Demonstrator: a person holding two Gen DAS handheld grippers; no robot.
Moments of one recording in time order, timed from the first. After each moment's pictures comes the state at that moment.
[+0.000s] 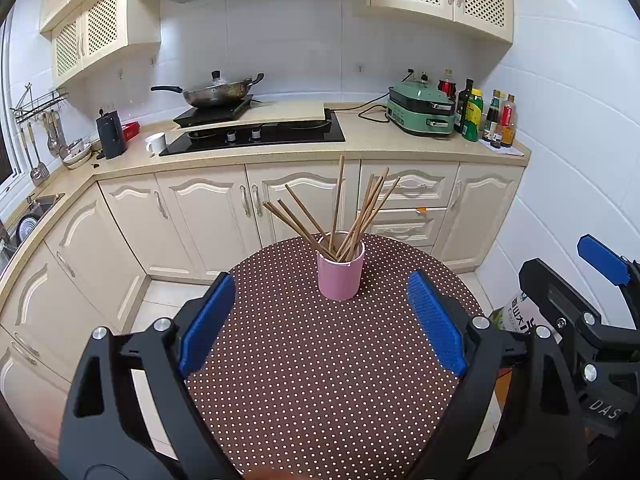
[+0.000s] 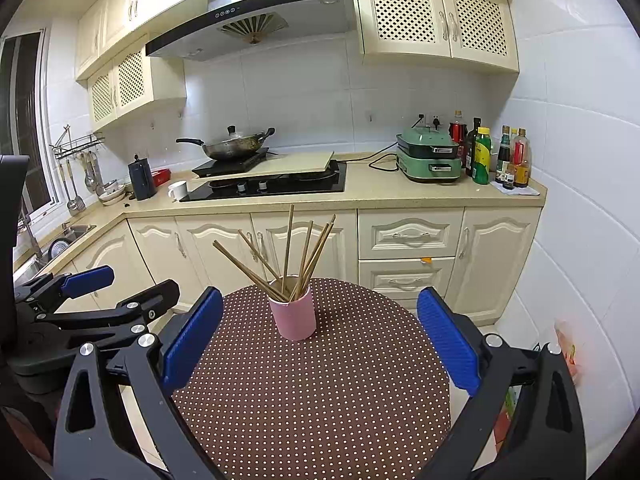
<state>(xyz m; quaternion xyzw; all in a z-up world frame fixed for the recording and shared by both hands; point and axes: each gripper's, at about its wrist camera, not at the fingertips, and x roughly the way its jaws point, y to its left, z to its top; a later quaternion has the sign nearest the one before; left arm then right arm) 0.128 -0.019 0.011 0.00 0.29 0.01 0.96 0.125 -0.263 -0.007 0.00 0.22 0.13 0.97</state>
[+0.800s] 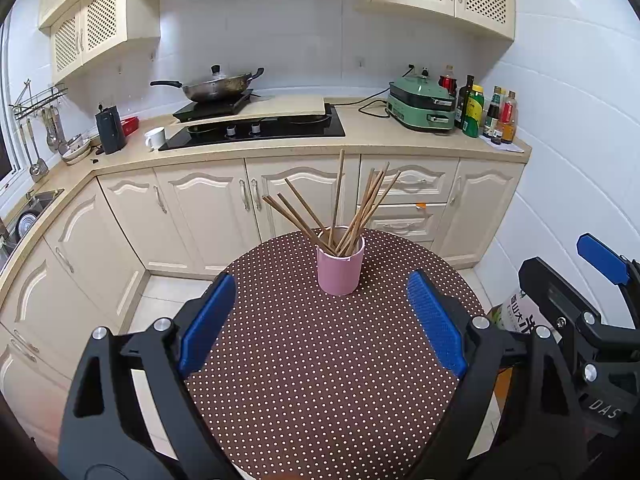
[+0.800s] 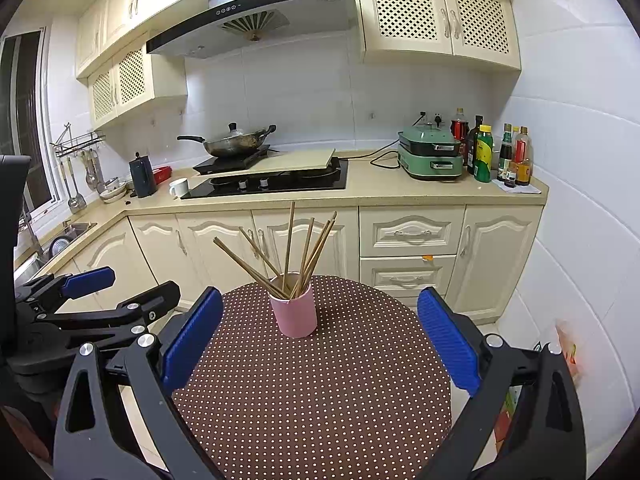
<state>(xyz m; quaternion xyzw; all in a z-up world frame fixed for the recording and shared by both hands) 0.132 -0.018 0.010 -0.01 0.30 0.01 0.95 0.127 -0.262 -0.007 0.00 0.23 0.13 0.96</state>
